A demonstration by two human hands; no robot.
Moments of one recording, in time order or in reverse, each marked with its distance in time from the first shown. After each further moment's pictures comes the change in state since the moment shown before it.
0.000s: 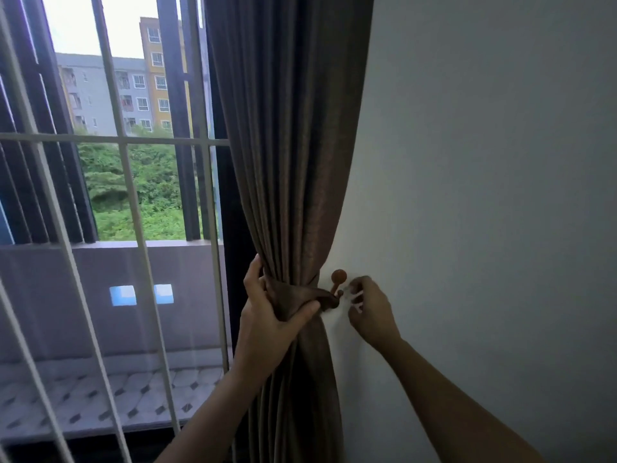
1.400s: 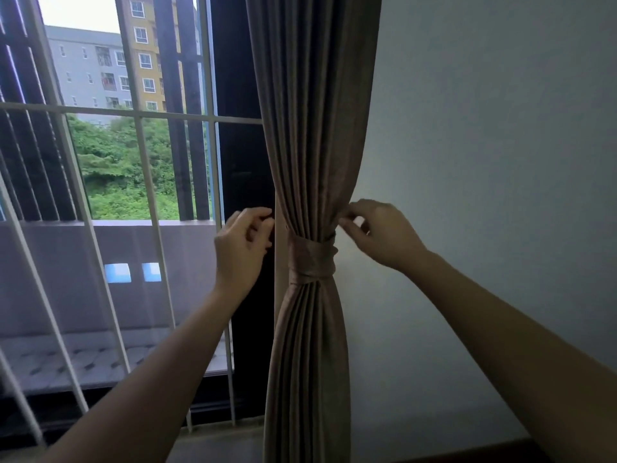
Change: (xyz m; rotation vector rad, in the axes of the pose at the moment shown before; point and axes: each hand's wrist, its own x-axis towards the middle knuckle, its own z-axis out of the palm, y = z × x) left_hand 0.019 0.024 -0.038 0.158 0.154 0.219; right_hand -0.028 -0.120 -0.120 -0.428 -0.046 -0.433
